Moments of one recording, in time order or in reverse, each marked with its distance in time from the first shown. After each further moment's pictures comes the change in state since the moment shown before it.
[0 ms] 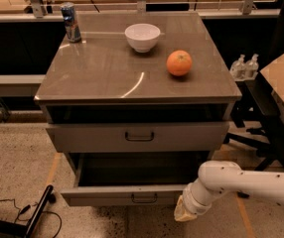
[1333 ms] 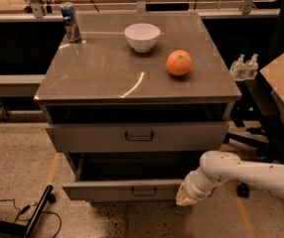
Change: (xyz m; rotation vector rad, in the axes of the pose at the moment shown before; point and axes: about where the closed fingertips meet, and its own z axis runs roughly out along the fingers) arm 0.022 -0.061 0.005 0.064 -0.002 0.019
